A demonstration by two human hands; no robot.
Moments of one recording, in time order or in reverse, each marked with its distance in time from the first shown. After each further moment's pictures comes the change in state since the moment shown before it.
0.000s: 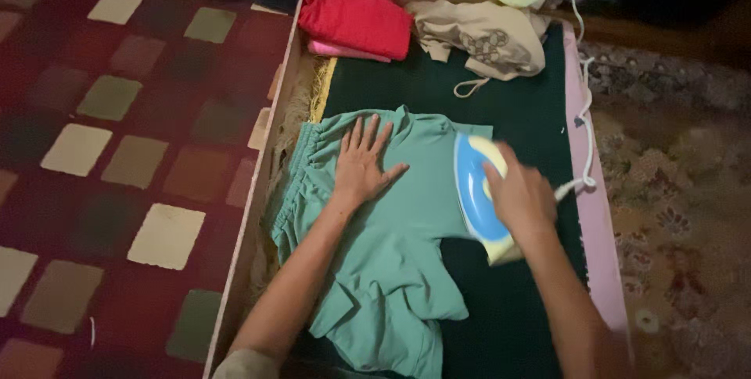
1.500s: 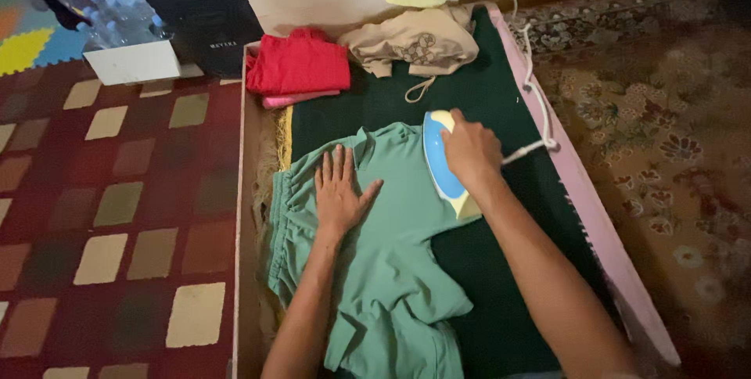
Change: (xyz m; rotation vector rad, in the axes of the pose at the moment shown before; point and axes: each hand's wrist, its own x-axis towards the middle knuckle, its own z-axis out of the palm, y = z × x) left_hand 0.003 0.005 -0.002 0.066 -0.033 0.018; right_hand 0.036 -0.006 0.000 0.134 0.129 0.028
